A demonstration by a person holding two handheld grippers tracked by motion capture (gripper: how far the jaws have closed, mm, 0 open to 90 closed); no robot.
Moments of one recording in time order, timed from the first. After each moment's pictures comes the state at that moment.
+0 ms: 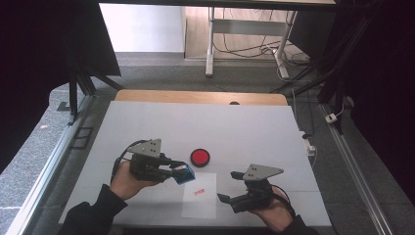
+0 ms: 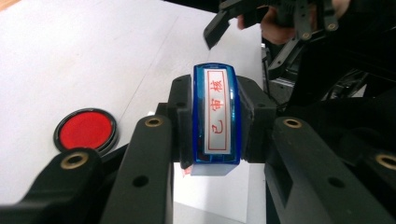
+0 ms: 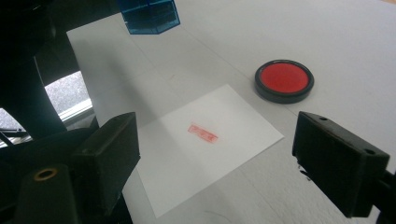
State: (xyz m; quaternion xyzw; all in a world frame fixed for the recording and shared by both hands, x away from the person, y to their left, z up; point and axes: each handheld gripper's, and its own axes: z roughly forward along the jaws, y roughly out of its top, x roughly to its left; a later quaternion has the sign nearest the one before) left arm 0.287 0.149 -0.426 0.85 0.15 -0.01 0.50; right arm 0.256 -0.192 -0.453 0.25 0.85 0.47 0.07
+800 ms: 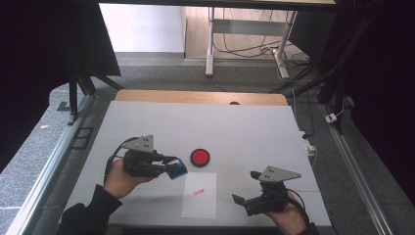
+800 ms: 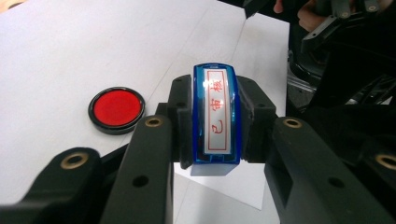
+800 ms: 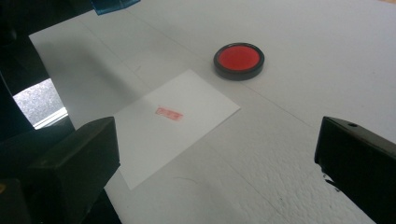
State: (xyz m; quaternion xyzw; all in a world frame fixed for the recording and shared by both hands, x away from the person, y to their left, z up) left arm 0.292 0.167 -0.428 0.85 0.20 0.02 0.49; right arm 0.250 -0.227 -0.453 0.30 0.83 0.46 0.10
